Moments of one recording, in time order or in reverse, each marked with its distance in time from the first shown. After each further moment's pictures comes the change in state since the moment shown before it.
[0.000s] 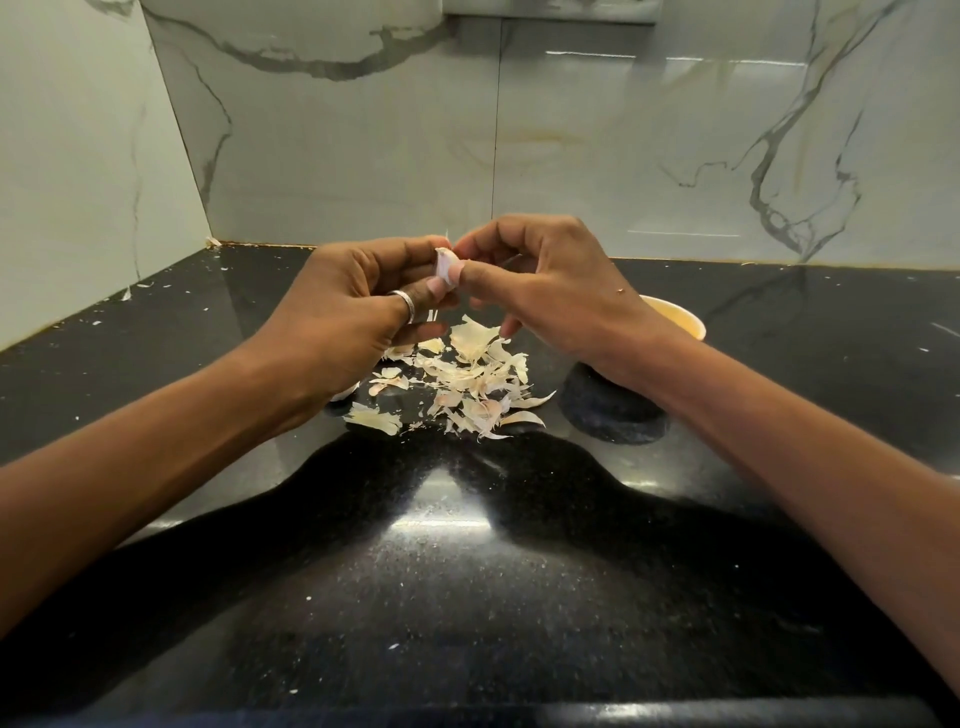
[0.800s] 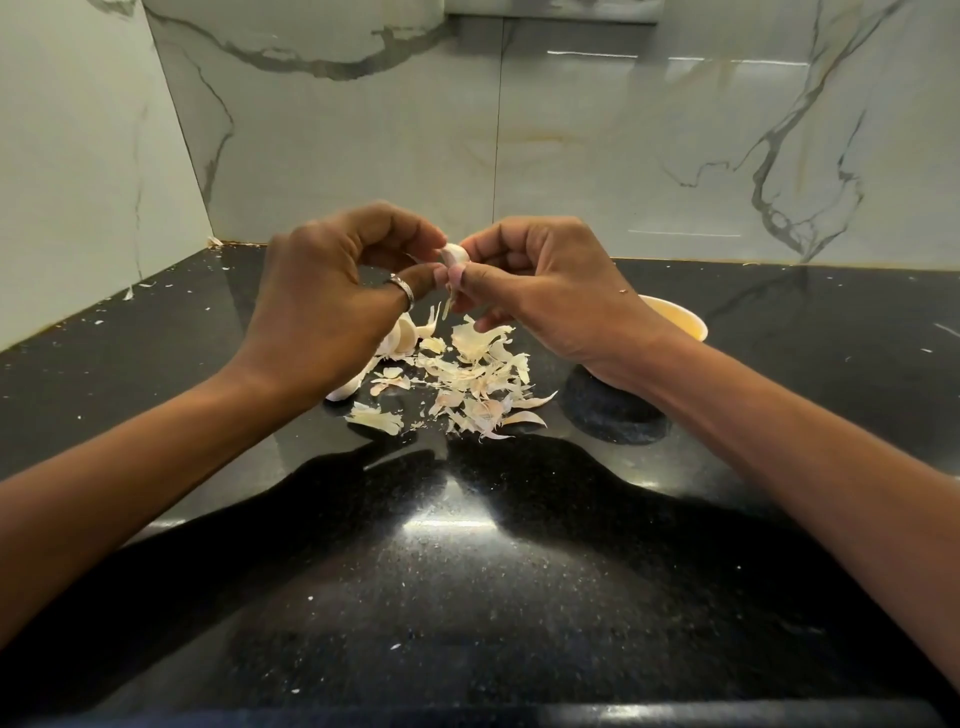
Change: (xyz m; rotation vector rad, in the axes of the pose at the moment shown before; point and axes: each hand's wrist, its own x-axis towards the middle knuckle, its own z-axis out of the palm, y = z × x) left_hand 0.003 -0.003 -0.011 0.557 0.205 0.458; right_hand -0.002 0.002 0.001 0.224 -0.075 -0.023
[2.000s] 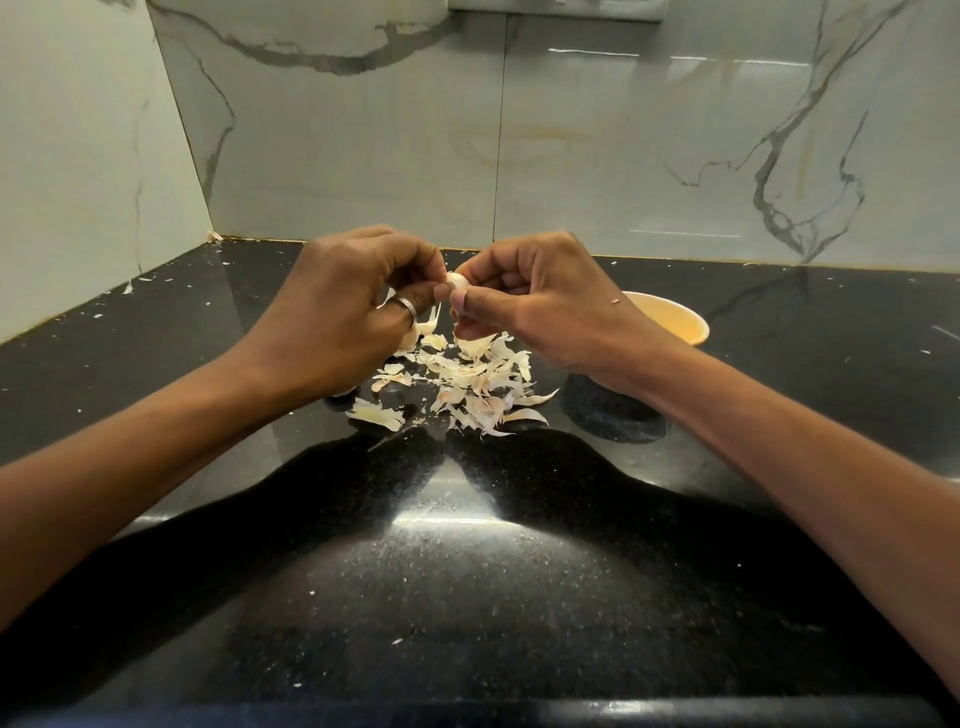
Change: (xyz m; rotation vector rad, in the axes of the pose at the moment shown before) left_hand 0.004 -0.013 -0.003 0.260 -0.195 0.196; right_hand -0.002 0.004 0.005 -0.133 -0.036 0.045
